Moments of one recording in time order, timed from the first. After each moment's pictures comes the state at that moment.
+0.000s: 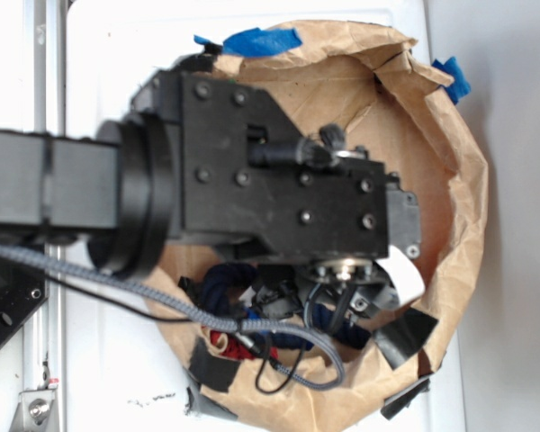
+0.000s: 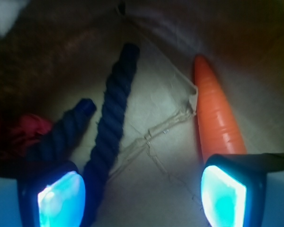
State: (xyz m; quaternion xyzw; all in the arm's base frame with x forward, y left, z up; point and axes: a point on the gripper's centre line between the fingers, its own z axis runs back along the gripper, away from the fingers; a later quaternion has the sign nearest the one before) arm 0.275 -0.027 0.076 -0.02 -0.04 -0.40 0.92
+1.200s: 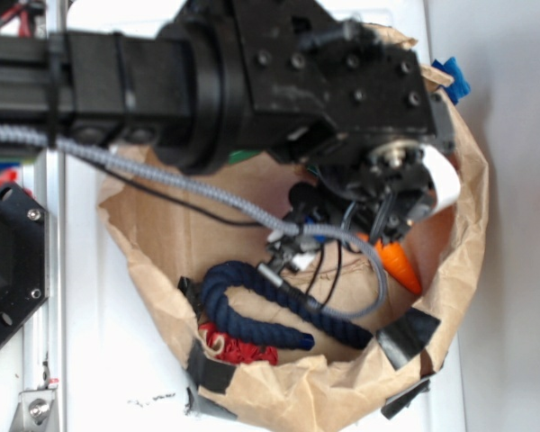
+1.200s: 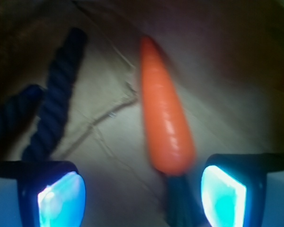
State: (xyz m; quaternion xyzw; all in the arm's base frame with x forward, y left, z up) arm 0.298 0.024 0.081 -0.01 -0.05 -0.37 0.93
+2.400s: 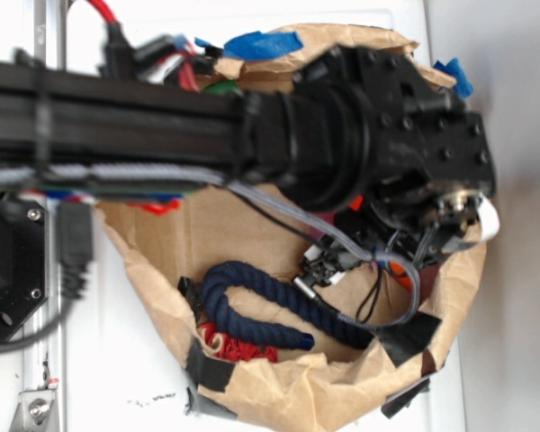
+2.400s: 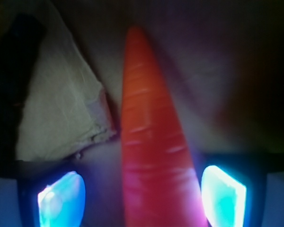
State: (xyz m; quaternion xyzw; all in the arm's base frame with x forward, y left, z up) arm 0.320 -0.003 0.029 -0.03 0.01 -0.41 0.91
